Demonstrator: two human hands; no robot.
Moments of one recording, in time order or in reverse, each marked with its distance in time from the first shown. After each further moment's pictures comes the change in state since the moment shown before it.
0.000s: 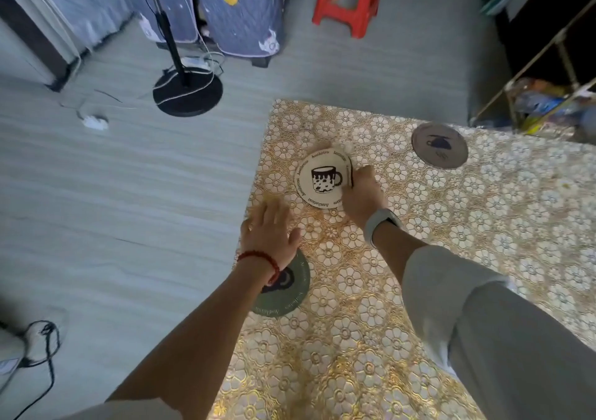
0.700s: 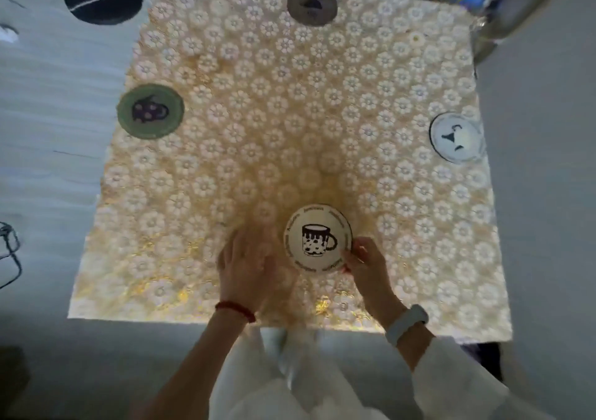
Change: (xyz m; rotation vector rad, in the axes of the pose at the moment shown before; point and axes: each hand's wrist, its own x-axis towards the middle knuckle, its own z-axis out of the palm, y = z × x) left_hand -0.333 0.184 0.137 -0.344 0.031 -0.165; right_hand -0.339 0.320 -0.142 0.719 -0.190 0.345
